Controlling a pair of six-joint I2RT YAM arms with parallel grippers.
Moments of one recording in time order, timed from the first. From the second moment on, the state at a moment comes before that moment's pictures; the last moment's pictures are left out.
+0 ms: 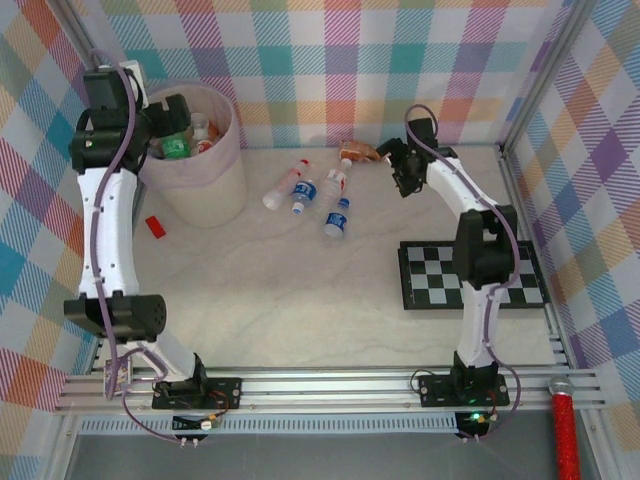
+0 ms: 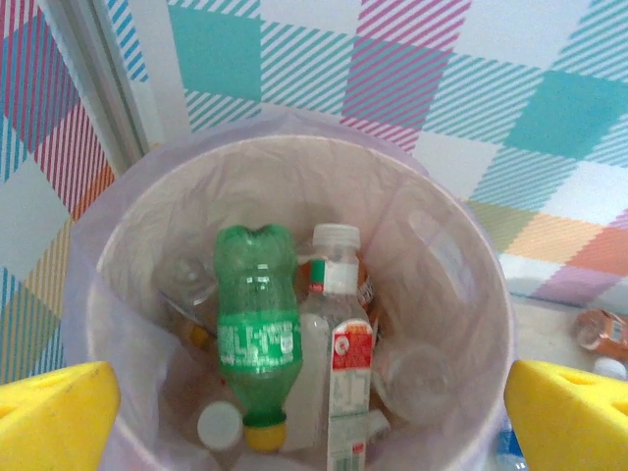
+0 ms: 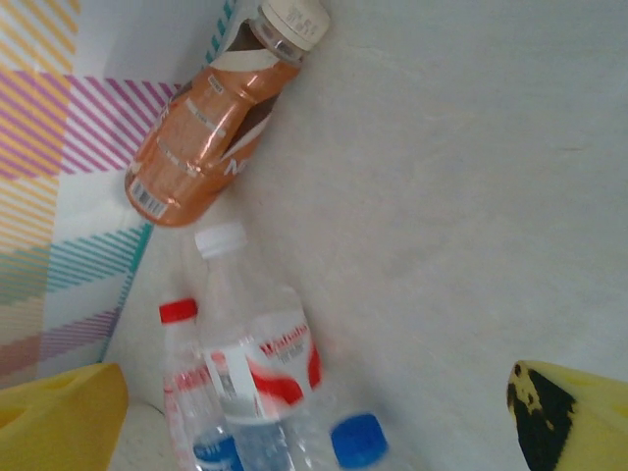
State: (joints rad) left arm 0.07 1.62 2.10 -0.92 -0.06 -0.13; right arm 0.21 2.17 1.89 -0.57 -0.17 1.17
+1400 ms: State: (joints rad) left arm -0.29 1.16 1.43 -0.79 -0.15 -0.30; right arm 0.19 2.86 2.64 -0.35 -0.21 1.69
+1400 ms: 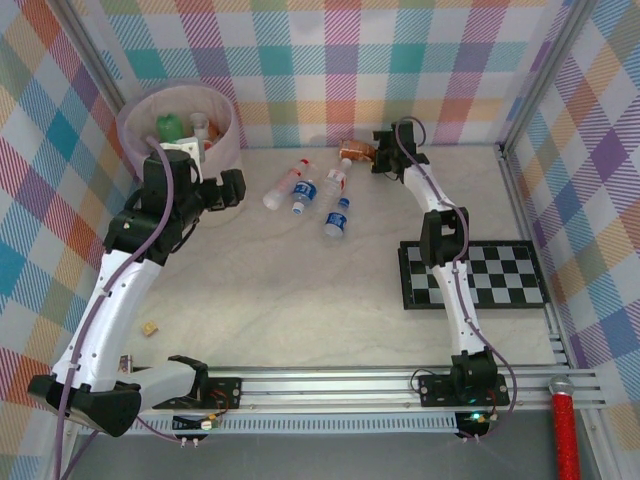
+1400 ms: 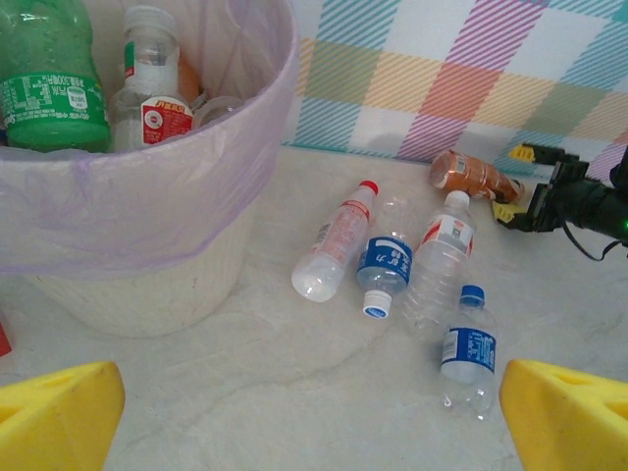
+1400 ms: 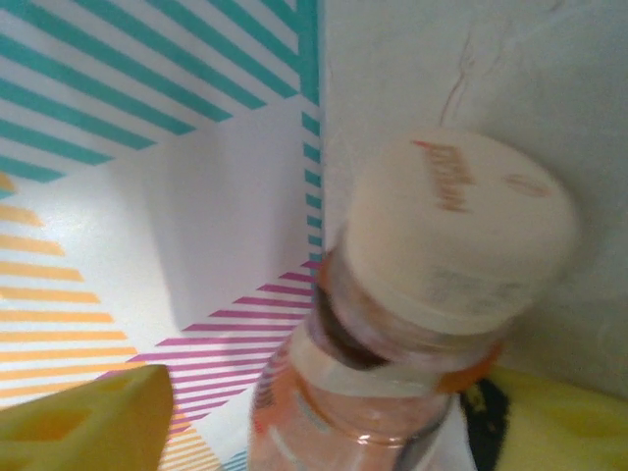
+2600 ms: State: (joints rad) left arm -0.29 1.16 1.42 -0.75 -0.17 -0.34; right arm 0.12 2.19 1.54 -0.07 -0.22 1.55
